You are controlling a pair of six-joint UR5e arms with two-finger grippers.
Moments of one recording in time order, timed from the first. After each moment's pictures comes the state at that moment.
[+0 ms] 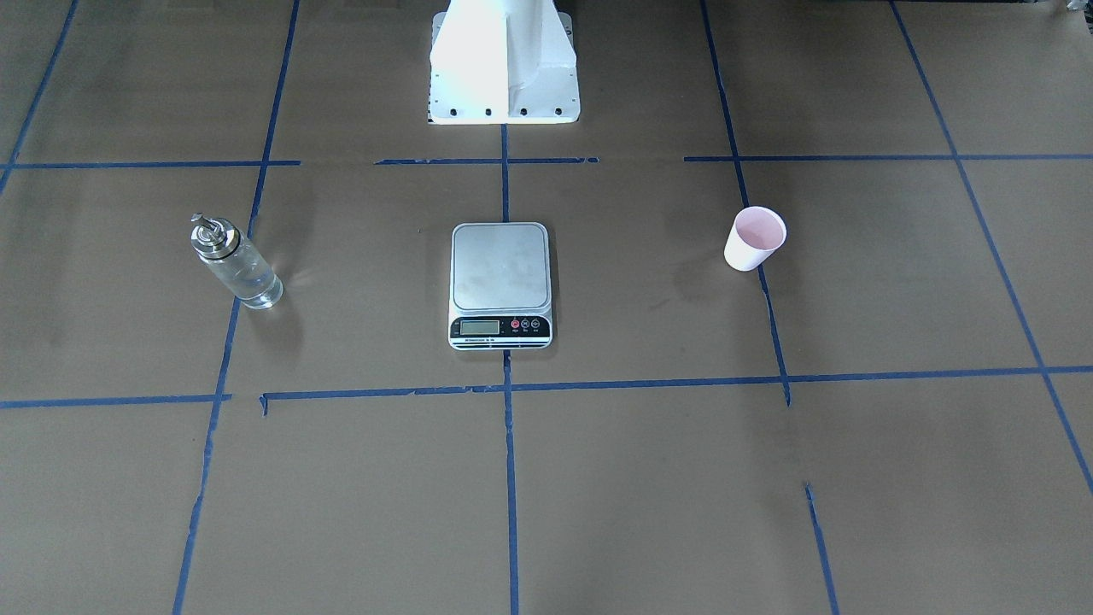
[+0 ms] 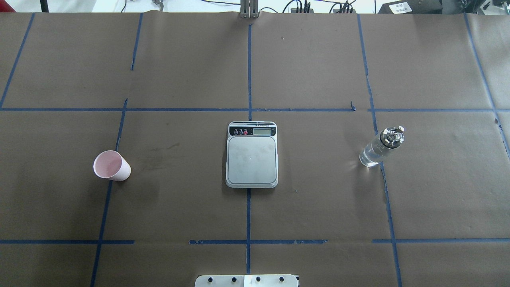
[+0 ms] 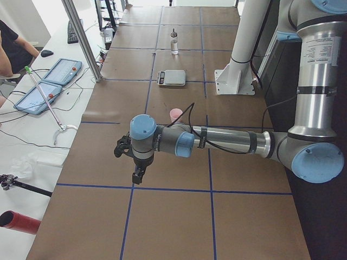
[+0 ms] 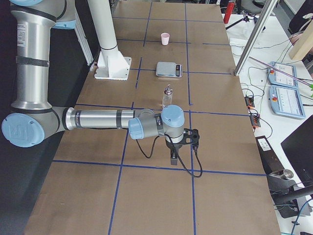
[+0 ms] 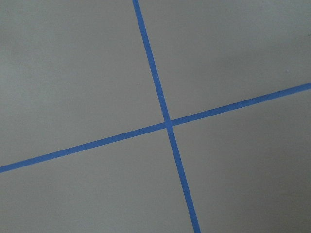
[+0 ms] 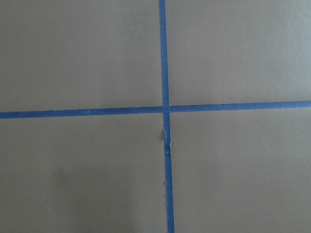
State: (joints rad) left arm -1.53 -1.55 -1.68 -1.71 -2.30 0.11; right arm 1.51 -1.68 1.71 -1.38 2.29 0.25
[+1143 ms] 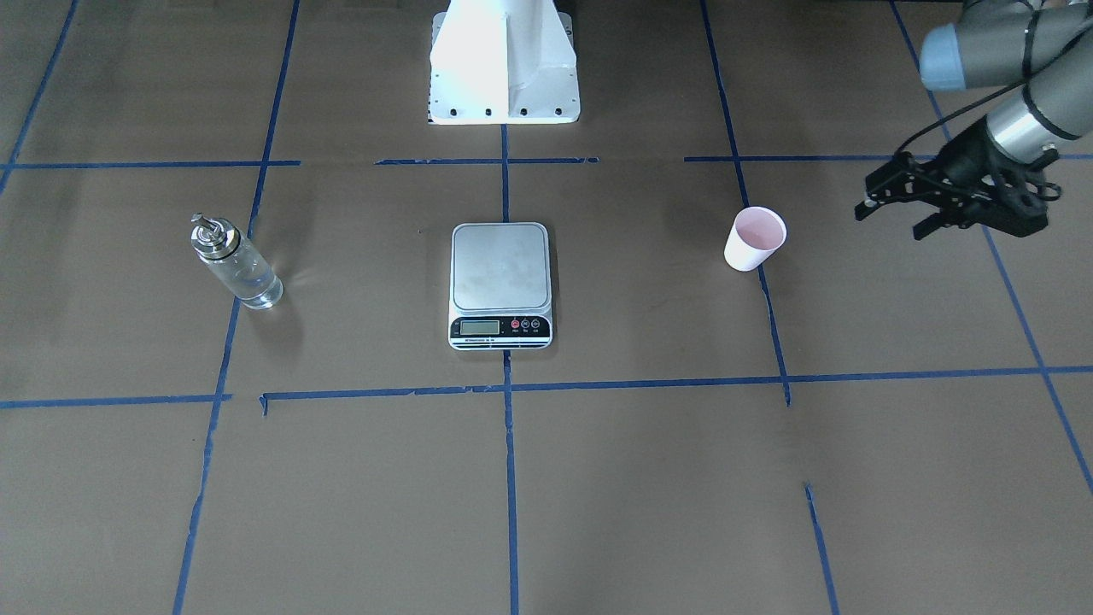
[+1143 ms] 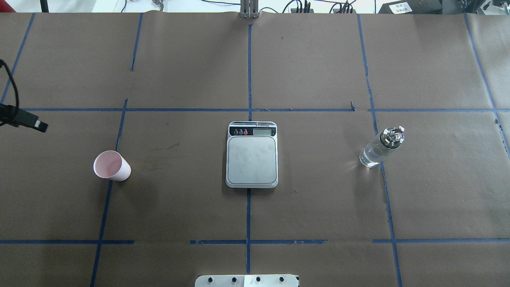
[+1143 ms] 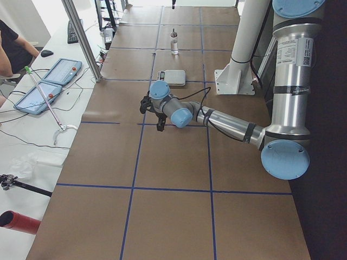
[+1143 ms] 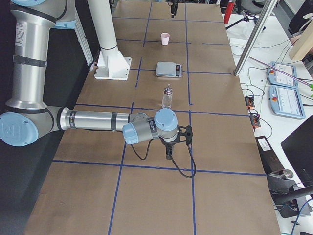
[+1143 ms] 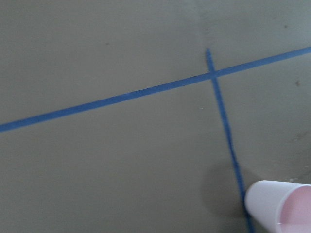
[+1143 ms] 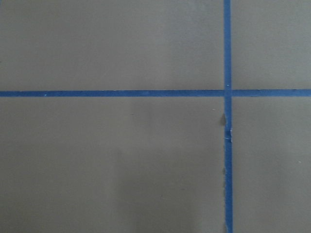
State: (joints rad) left arm -1.02 -1.56 -1.91 -1.99 -2.41 -0.75; right arm 1.45 -1.74 1.71 -1.17 2.46 0.31
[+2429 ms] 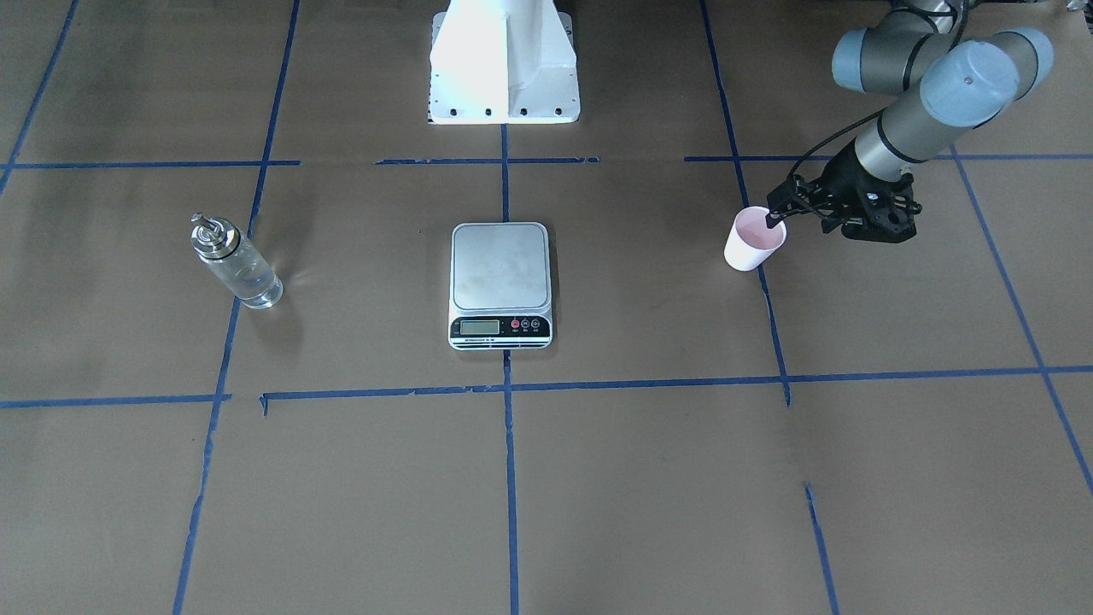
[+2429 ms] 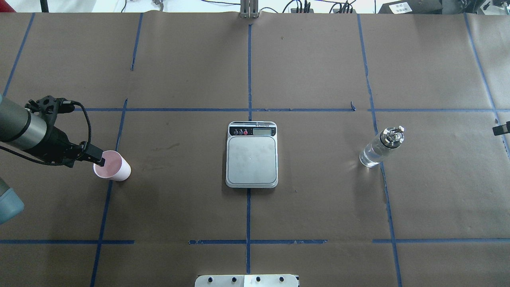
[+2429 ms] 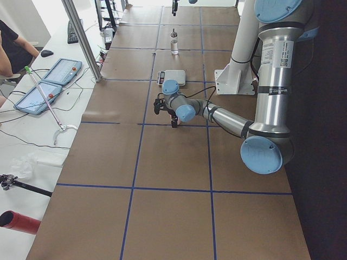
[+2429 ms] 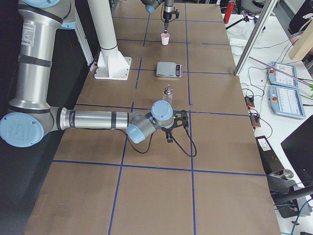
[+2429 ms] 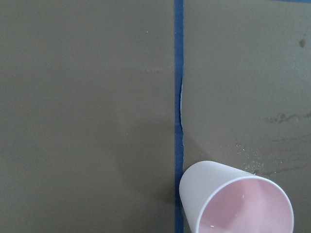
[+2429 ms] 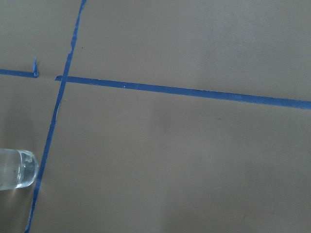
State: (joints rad) left arm -0.81 -1.61 -1.85 -2.00 -2.26 -0.98; right arm 1.32 -1.76 1.71 -0.89 2.48 0.49
